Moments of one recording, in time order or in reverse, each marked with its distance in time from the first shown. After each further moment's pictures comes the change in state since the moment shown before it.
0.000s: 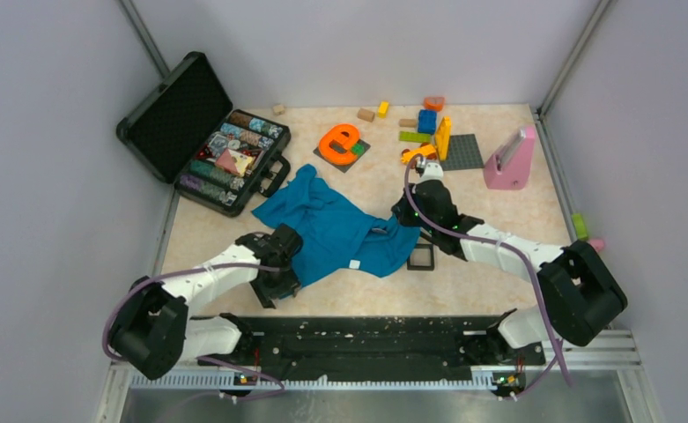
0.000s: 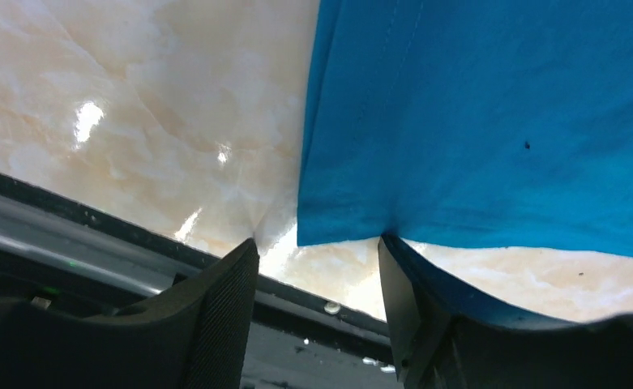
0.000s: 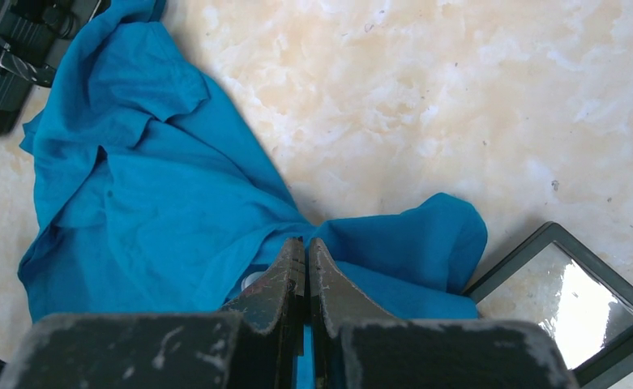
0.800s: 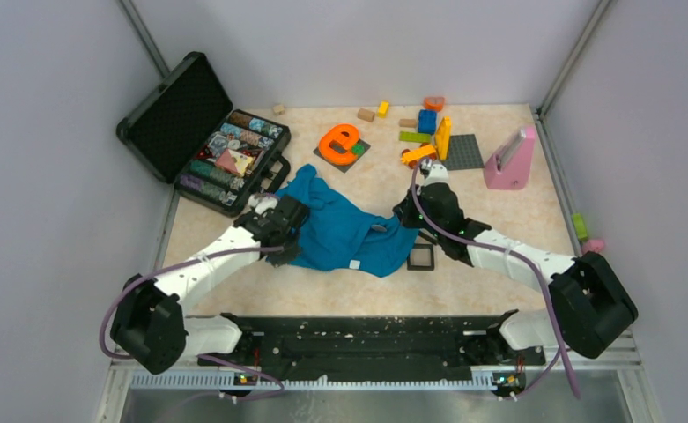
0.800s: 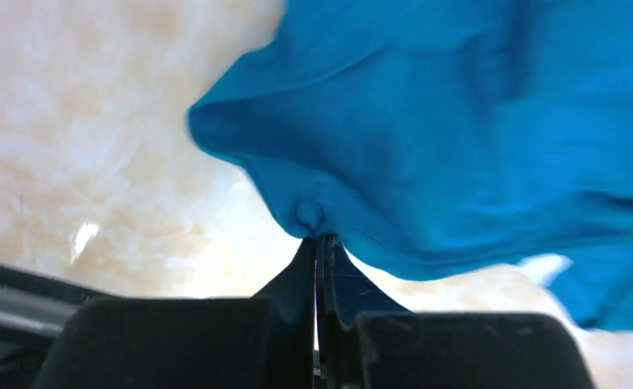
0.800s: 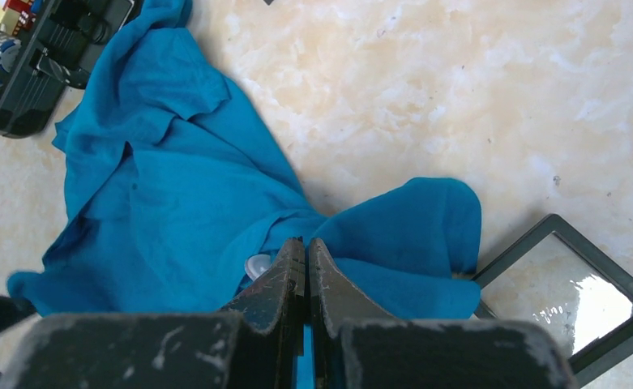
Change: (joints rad) left arm -0.007 0.055 0.190 0.046 -0.160 0.118; right arm 0.000 -0.076 -0.036 0.011 -0.013 0.010
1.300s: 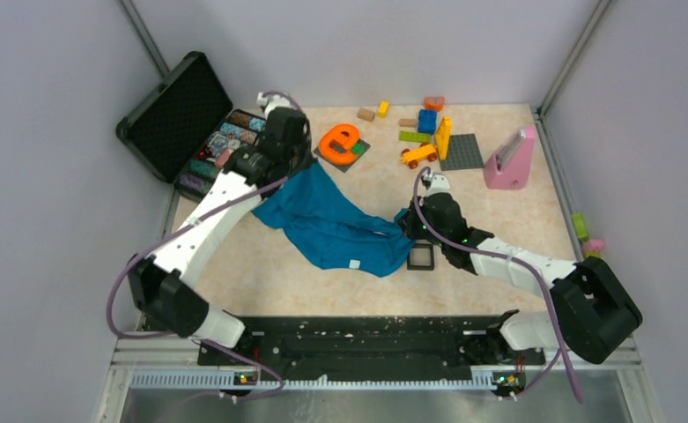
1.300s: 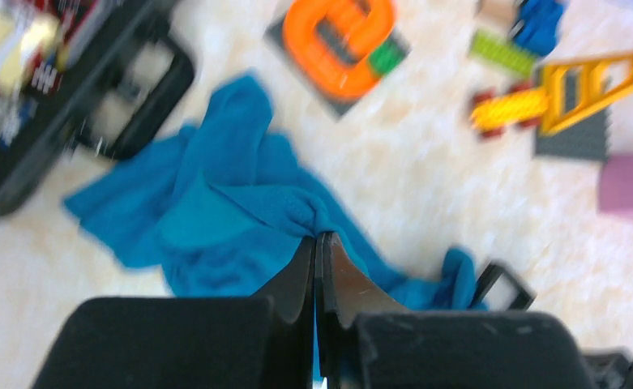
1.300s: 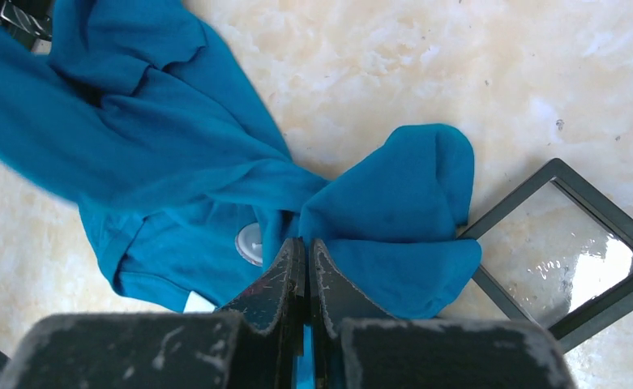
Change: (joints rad) left arm 0.062 0.152 0.647 0.145 -0.029 0.392; right arm 0.000 -0.033 -0.094 0.001 -0.039 0.003
